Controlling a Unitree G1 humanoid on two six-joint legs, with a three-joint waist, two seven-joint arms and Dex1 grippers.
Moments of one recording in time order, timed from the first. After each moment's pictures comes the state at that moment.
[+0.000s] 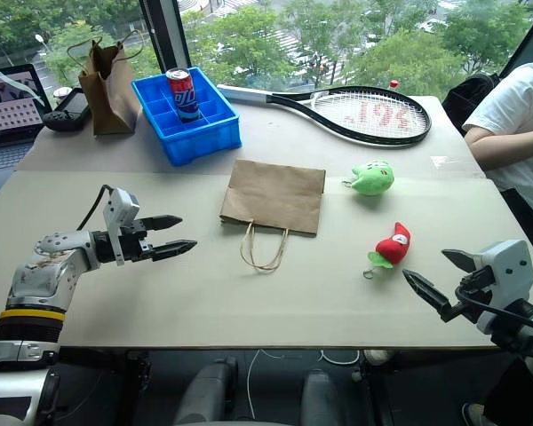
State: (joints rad) left arm -0.45 0.66 0.08 0.25 -0.37 0.41 -1.13; right arm 0.30 -0.73 -0.60 -0.48 0.51 0.53 0.73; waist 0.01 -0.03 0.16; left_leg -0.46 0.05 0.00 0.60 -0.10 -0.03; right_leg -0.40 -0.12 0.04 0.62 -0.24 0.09
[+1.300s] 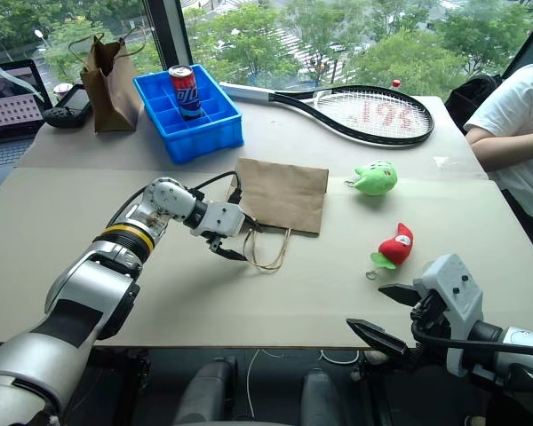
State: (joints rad) left arm -1.12 0.35 -0.36 1.21 0.14 -0.60 -1.40; right arm 0.45 -0.95 -0.72 -0.93 1.08 0.99 0.58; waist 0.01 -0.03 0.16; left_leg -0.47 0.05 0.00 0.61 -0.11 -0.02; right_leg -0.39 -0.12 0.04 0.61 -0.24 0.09
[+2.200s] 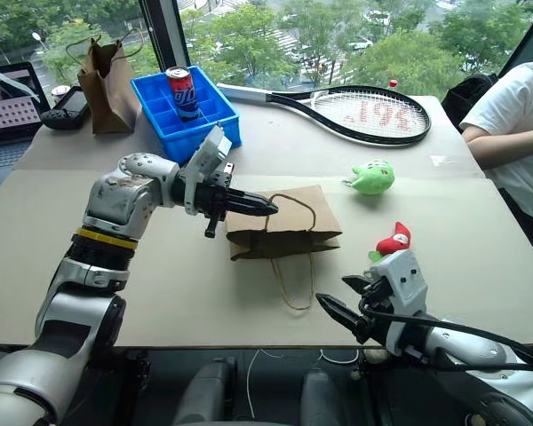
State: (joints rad) left arm -0.91 0.42 -0.15 0.15 -0.34 0.78 -1.33; right arm 0.18 -0.66 -0.23 -0.89 0.94 0.95 0.17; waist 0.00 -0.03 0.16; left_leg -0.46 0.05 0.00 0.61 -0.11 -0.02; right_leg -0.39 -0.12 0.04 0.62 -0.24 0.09
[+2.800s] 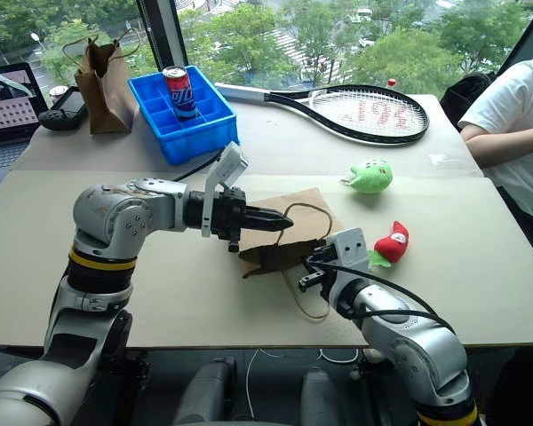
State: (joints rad) left arm -0.87 0.34 -0.09 -0.10 -0.57 1.25 -0.96; right arm -0.13 -0.43 0.10 -0.54 0.62 0.88 0.07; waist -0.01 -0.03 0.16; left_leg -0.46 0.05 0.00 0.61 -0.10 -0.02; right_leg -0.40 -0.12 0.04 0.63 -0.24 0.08
